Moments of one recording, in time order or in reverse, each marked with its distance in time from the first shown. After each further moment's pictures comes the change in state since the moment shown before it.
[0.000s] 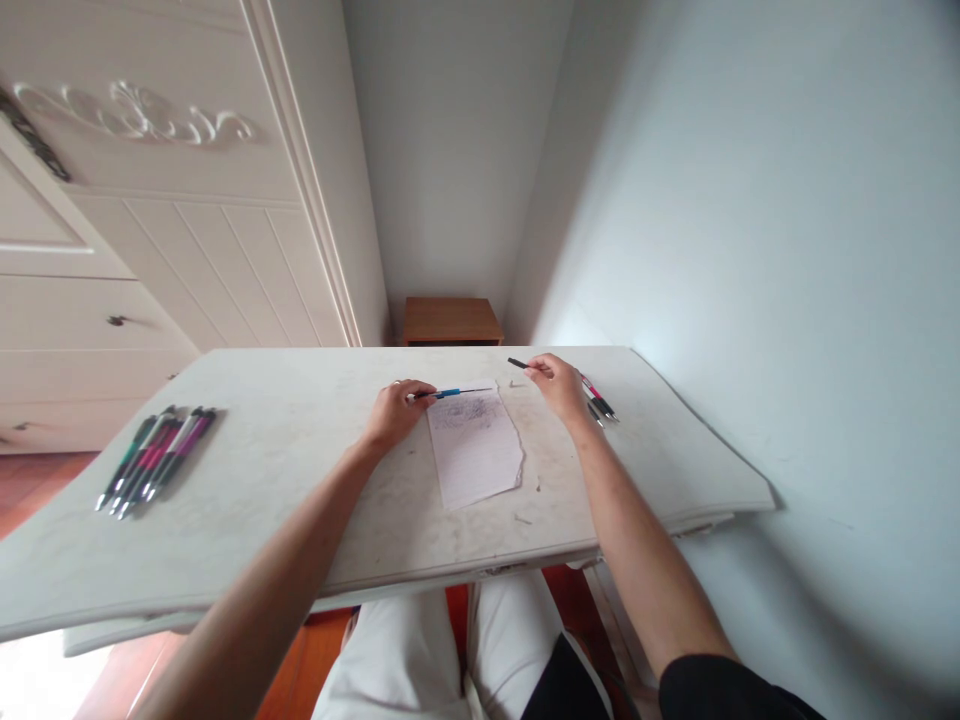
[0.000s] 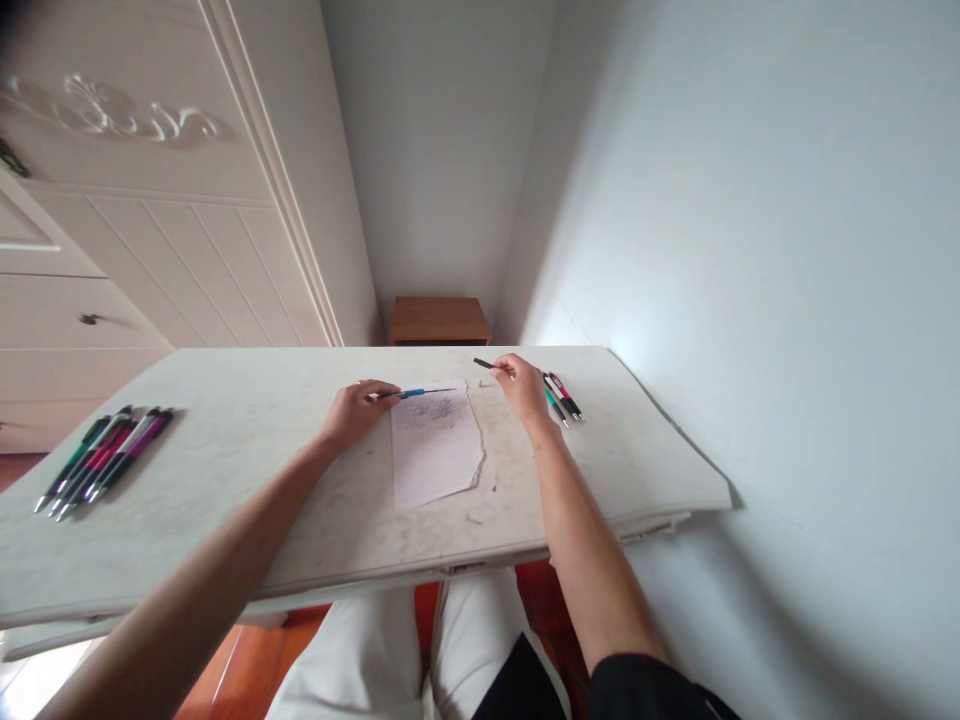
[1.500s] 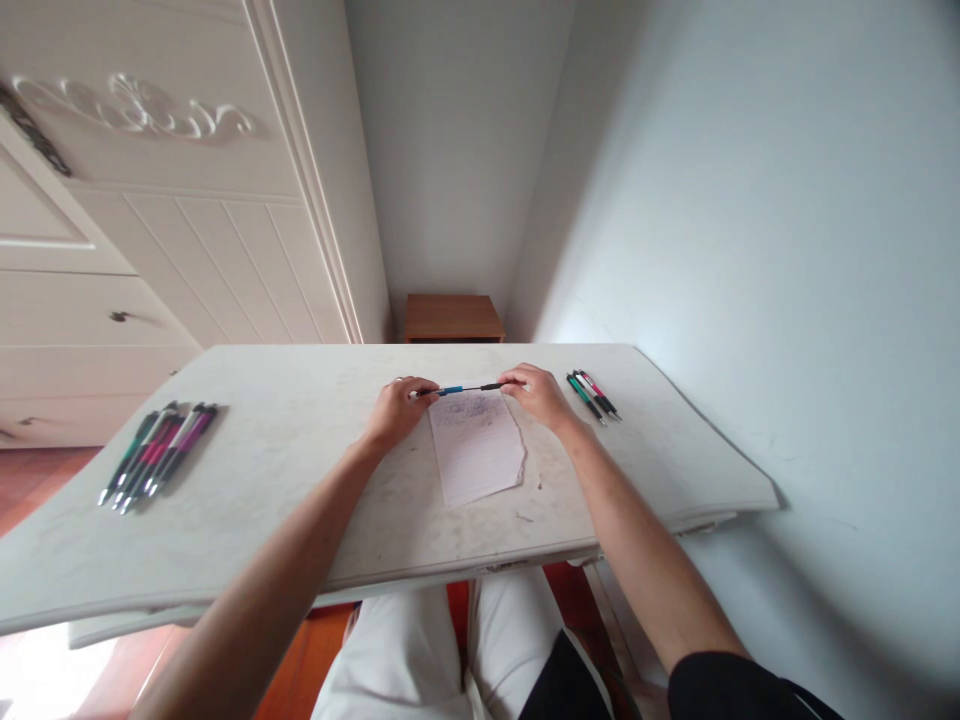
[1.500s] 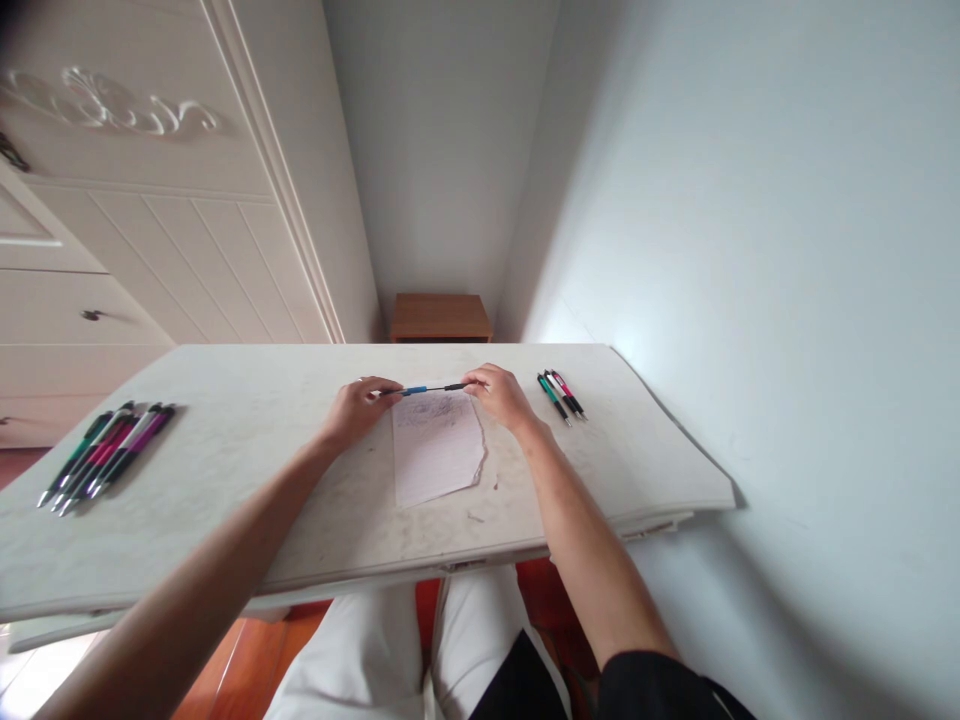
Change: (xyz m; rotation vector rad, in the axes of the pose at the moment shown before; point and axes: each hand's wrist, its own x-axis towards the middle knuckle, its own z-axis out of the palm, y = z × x) left_hand -0.001 -0.001 0.001 -0.007 0.017 0.039; right_hand -0.009 -0.021 0.015 0.111 -0.244 -0.286
